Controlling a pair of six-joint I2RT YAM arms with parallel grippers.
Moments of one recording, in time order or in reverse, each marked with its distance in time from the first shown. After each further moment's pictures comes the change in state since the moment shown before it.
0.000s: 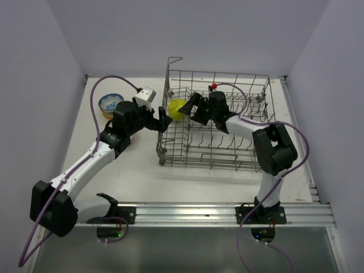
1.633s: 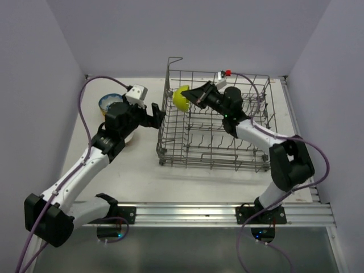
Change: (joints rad) left arm 0.000 -0.078 0.013 -0.019 -0.132 0.018; right arm -0.003 -0.169 -0.077 0.457 -0.133 0.303
